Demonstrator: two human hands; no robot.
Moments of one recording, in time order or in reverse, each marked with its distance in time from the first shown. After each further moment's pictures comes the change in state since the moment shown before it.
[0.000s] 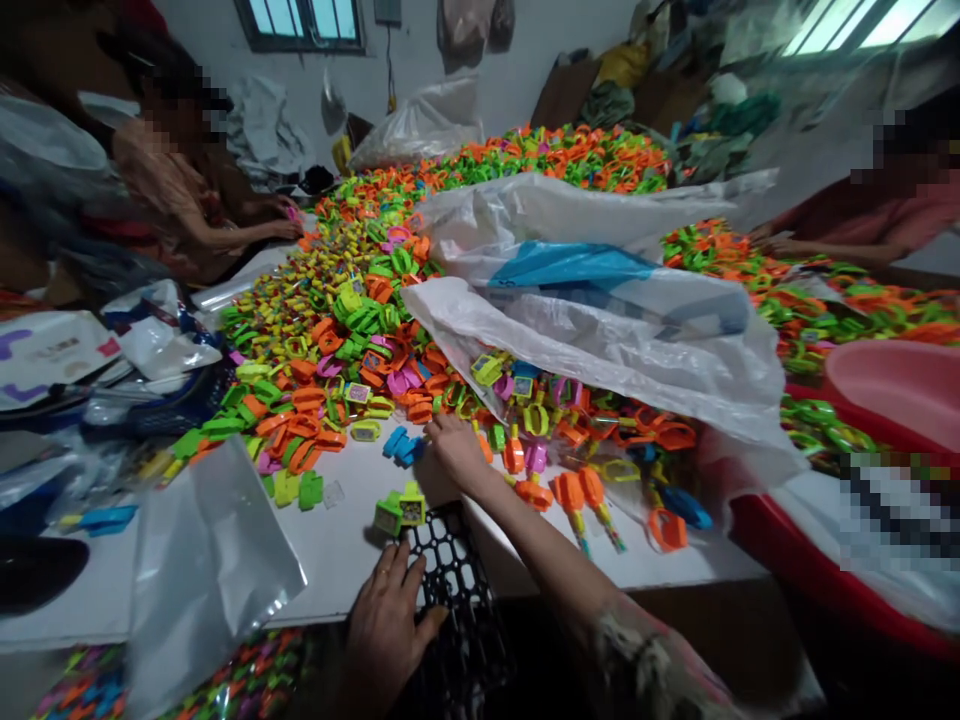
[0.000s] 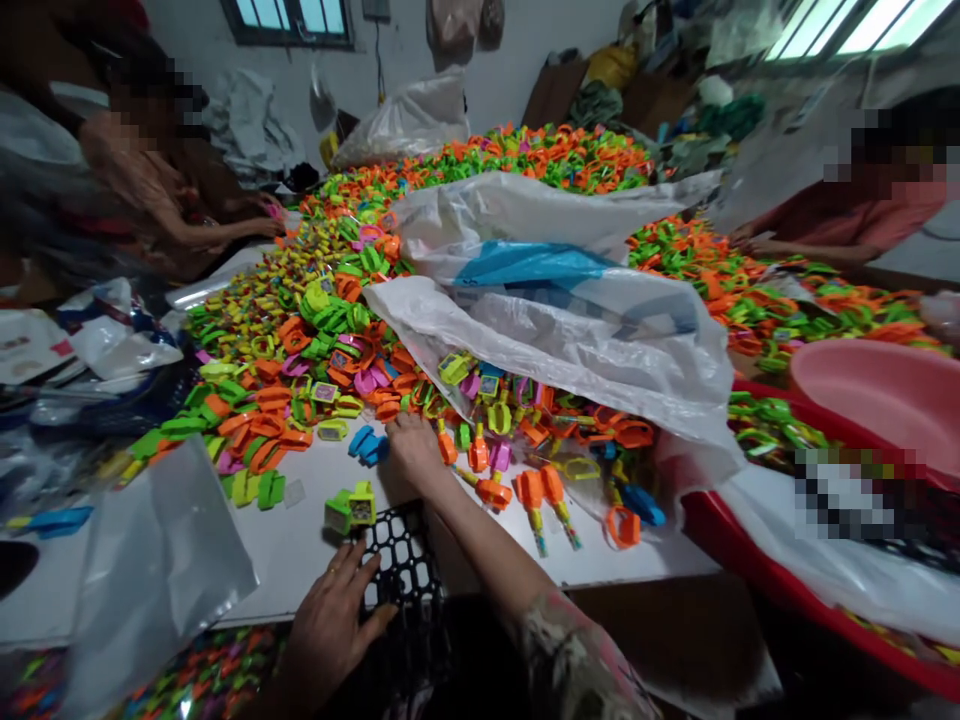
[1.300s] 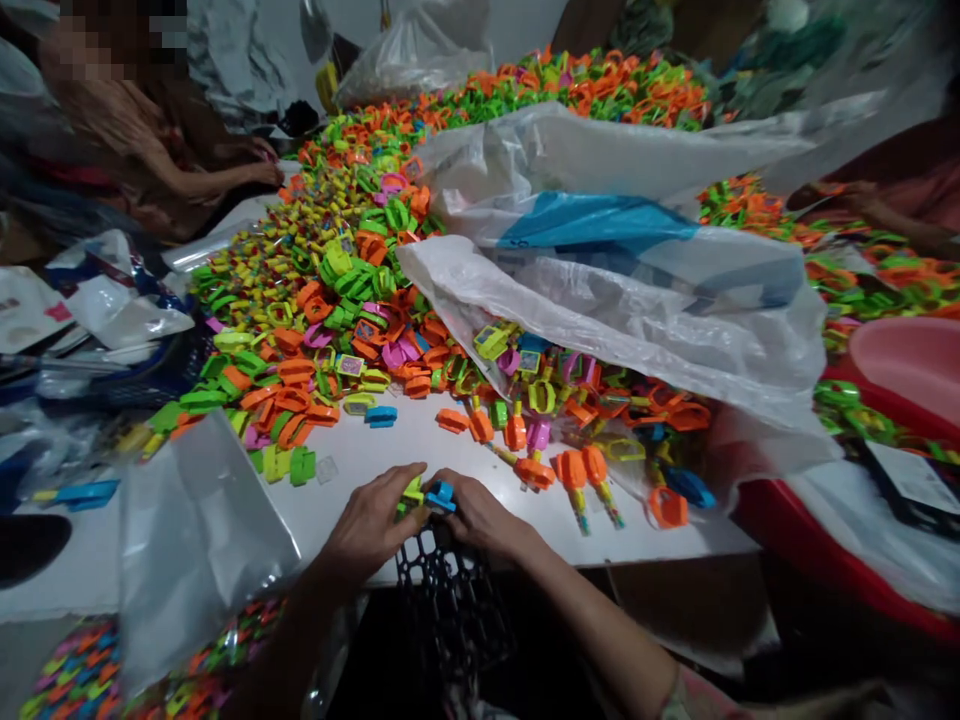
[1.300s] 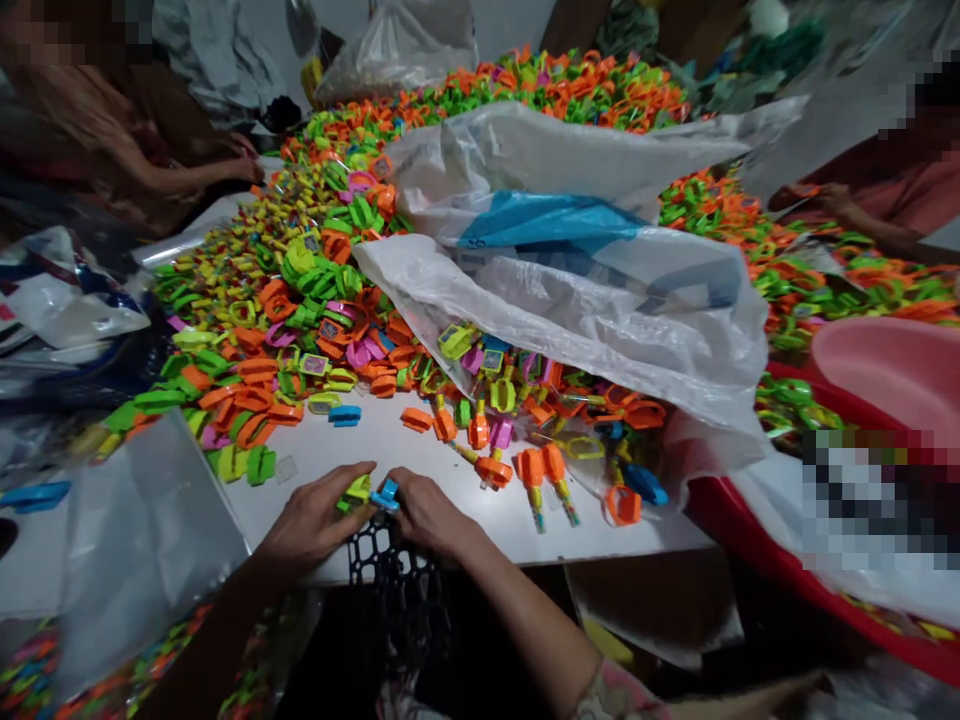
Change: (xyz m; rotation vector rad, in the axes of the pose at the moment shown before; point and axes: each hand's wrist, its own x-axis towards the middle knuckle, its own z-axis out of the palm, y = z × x) left_hand 0.101 -0.033 -0.077 -0.645 -0.259 -0.031; right_hand -0.086 -0.002 0.020 0.612 -0.200 -0.079
